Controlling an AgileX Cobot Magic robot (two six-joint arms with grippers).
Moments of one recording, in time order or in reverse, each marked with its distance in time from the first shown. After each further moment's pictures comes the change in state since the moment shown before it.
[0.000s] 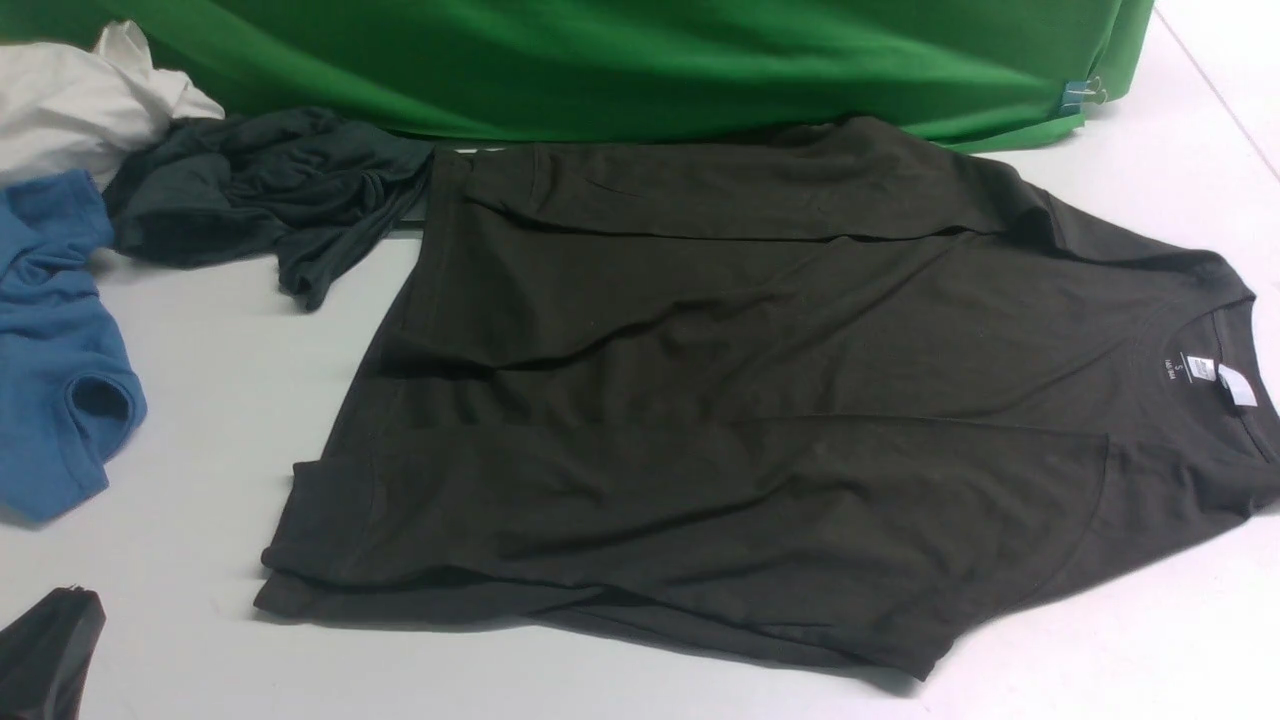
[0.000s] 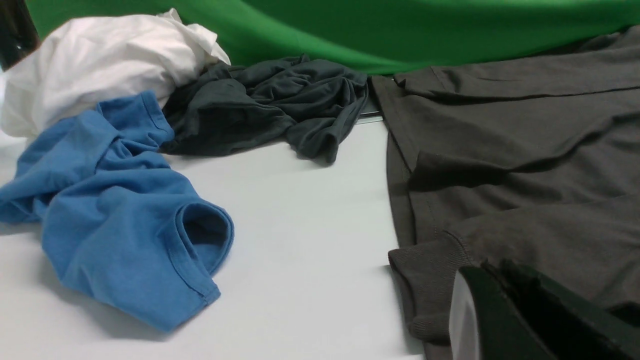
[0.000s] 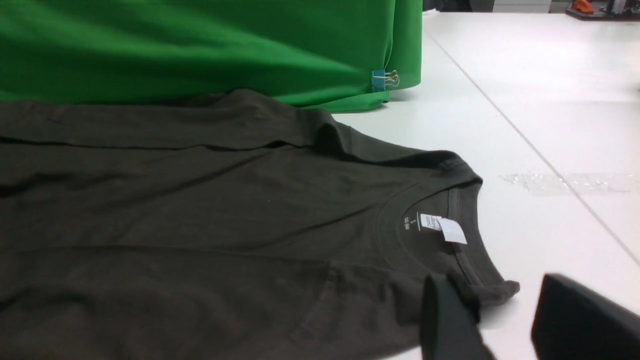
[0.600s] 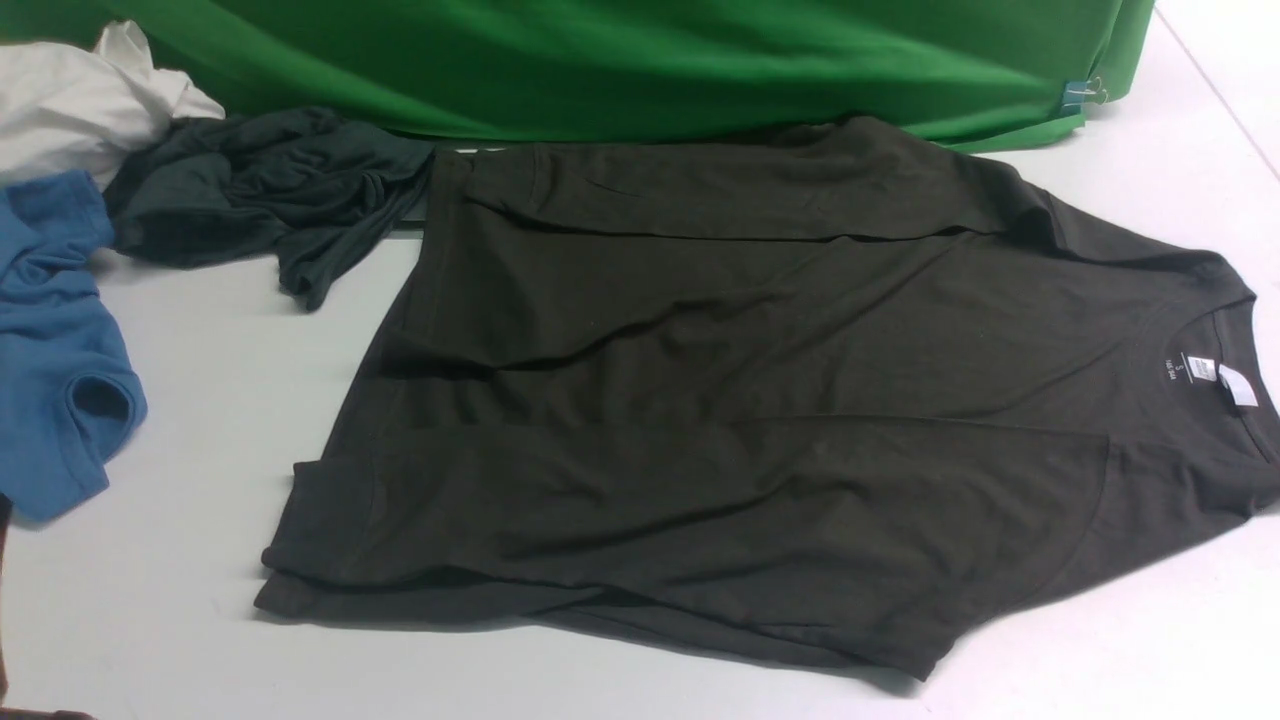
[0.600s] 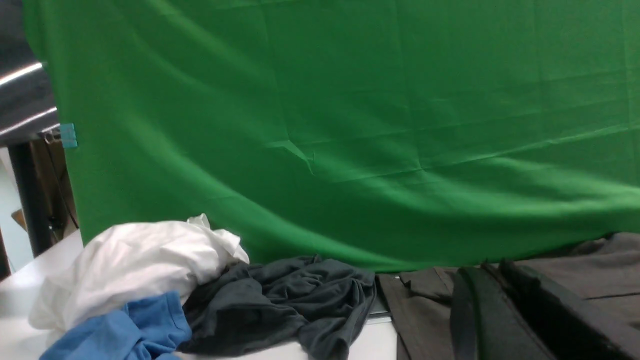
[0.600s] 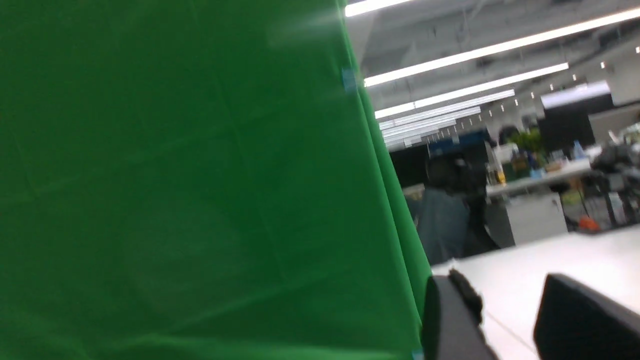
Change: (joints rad) right arm 0.000 0.000 0.000 0.005 -0.565 0.268; left arm 0.000 0.000 0.000 -0.002 -0.373 0.000
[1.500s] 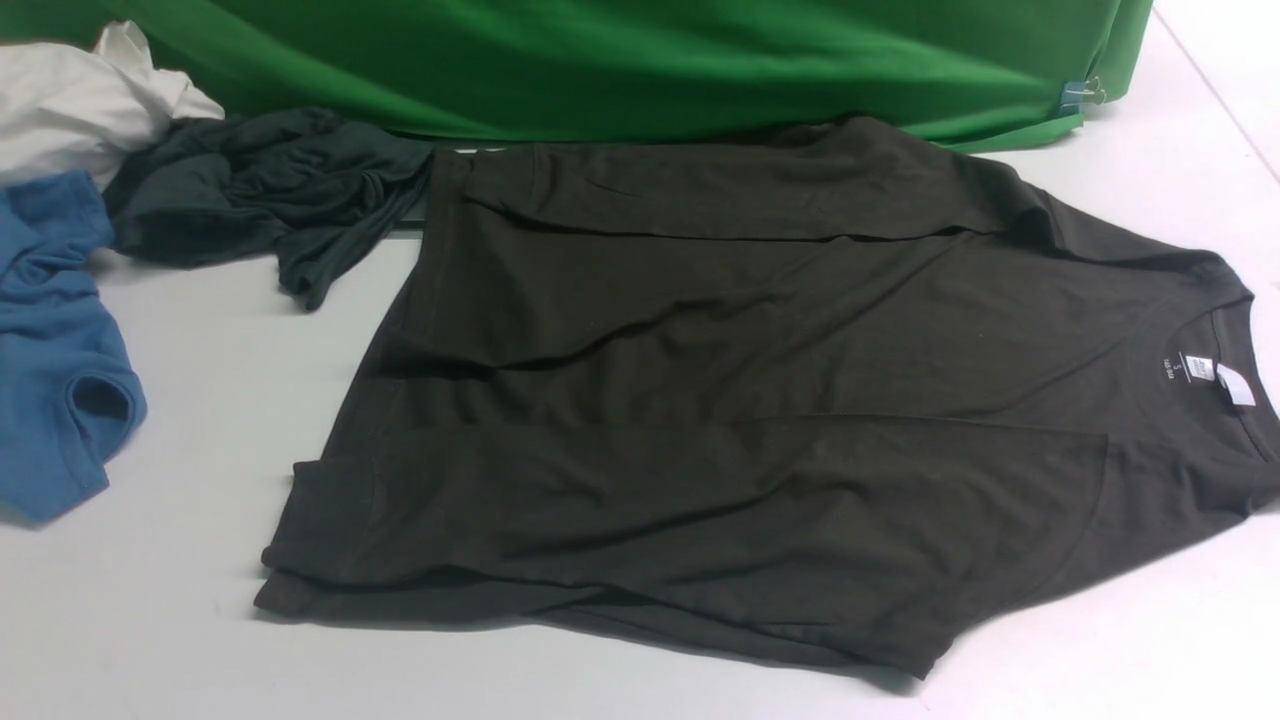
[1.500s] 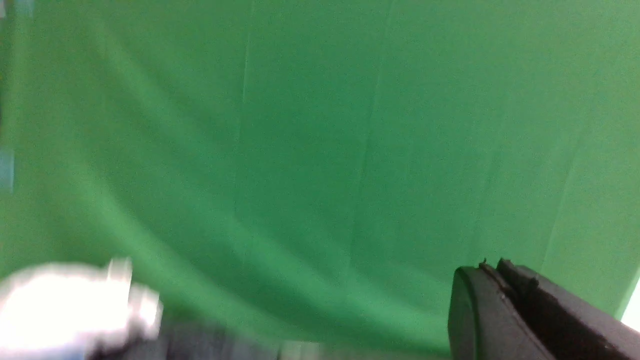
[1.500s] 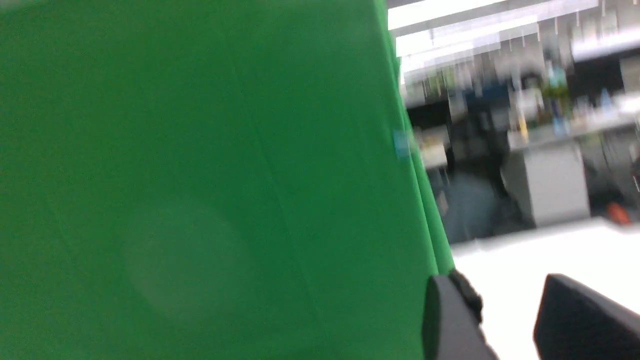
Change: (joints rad) right arm 0.000 0.636 -0.978 0.001 0.650 -0.043; left arm 0.000 0.633 -0.983 -0.083 0.613 -0.235
